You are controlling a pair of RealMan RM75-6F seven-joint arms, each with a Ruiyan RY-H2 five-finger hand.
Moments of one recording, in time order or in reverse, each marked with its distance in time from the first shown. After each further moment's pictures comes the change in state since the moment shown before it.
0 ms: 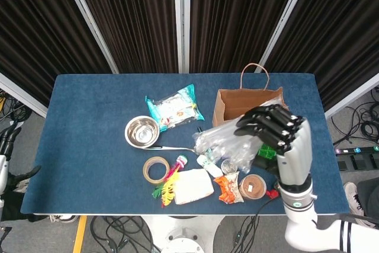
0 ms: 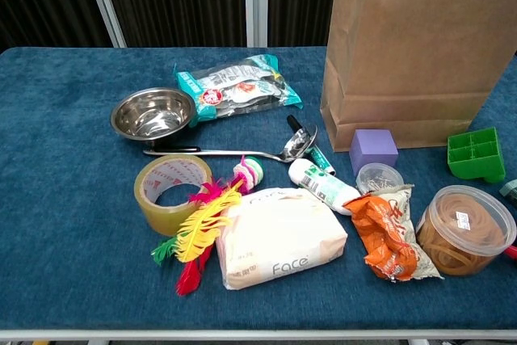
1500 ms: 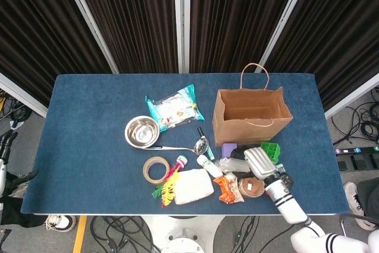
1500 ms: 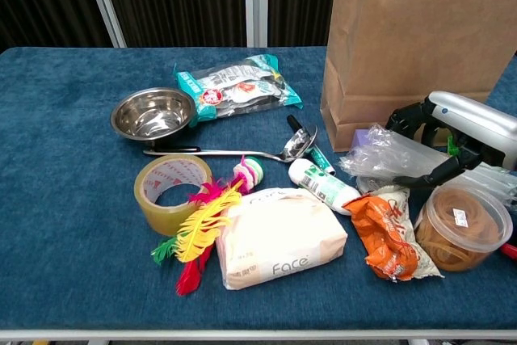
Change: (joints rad) left arm 0.020 -0.071 0.002 0.119 -0.031 -0.024 -0.096; right arm -0.101 -0.249 -0.447 0.605 0.308 -0.529 0.255
